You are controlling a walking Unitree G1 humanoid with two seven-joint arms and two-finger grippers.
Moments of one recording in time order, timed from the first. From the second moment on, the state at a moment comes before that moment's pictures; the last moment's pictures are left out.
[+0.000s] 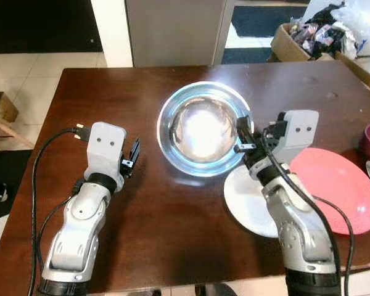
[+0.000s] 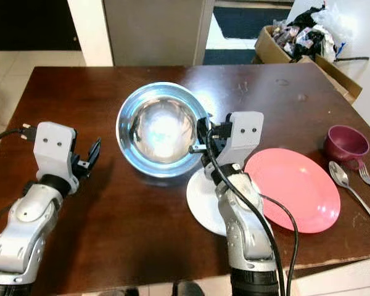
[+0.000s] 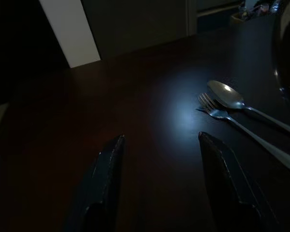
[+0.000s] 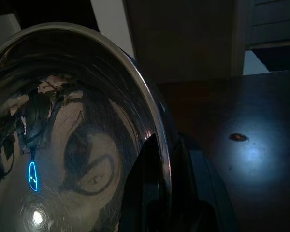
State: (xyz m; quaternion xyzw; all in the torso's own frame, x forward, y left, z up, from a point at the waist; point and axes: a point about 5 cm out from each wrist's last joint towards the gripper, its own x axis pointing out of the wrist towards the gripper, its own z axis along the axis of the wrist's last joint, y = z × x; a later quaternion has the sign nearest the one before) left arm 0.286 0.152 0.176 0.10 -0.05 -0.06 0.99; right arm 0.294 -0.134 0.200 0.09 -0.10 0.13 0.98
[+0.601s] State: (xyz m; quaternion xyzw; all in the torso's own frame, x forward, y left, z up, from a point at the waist) left arm 0.286 0.154 0.177 0.10 -0.05 -0.06 0.99; right arm 0.295 -0.130 0.199 0.10 -0.11 0.13 0.98
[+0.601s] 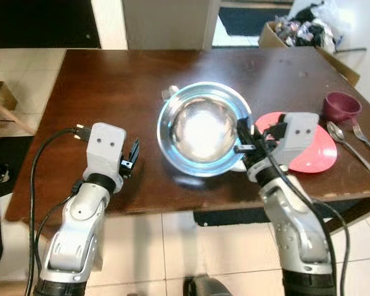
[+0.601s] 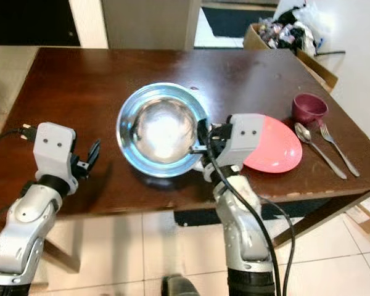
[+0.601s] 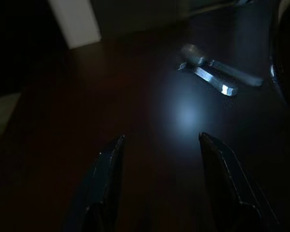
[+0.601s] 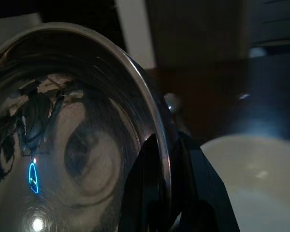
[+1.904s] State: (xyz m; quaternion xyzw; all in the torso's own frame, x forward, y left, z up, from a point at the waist) left arm 0.286 0.148 0.177 0.09 -0.05 -0.06 0.99; right arm 0.296 -0.139 0.197 0.10 -0.10 0.12 0.98
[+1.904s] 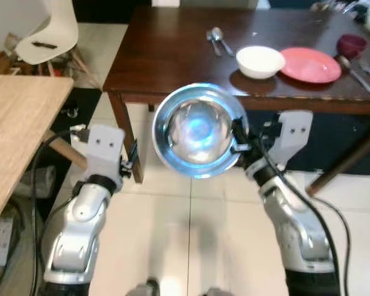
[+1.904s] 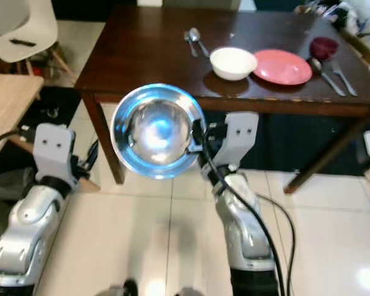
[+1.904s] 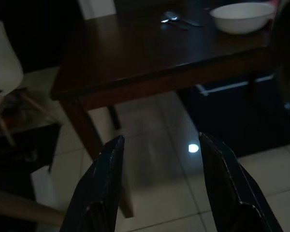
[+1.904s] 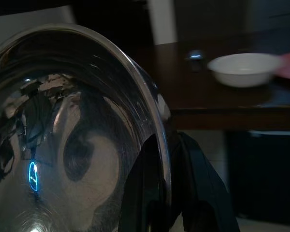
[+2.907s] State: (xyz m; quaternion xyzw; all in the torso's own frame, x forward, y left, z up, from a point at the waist) left arm 0.286 0.147 0.178 0.09 -0.05 -0.07 0.99; right arm 0.296 -0.139 0.197 0.10 -0.11 0.11 0.98
